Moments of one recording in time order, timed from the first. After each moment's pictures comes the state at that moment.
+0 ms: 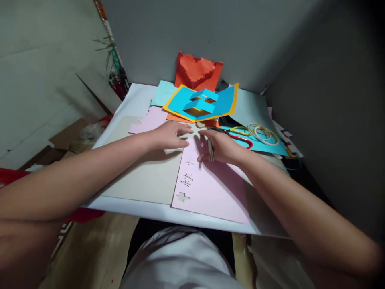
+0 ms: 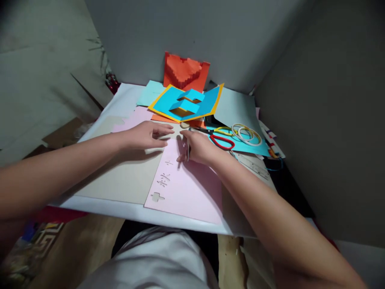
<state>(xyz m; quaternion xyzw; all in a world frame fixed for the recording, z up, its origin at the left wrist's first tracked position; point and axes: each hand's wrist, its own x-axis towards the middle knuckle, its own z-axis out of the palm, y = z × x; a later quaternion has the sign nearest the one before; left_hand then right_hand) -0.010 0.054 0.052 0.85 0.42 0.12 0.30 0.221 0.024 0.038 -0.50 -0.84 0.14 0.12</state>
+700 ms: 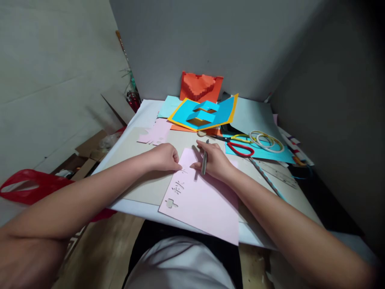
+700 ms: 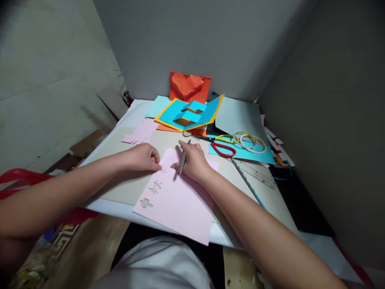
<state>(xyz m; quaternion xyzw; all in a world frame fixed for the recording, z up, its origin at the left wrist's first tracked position) -0.012 0.006 0.058 0.76 0.57 -0.07 0.32 0.207 0.003 0.005 -0.51 -0.81 0.14 0.24</state>
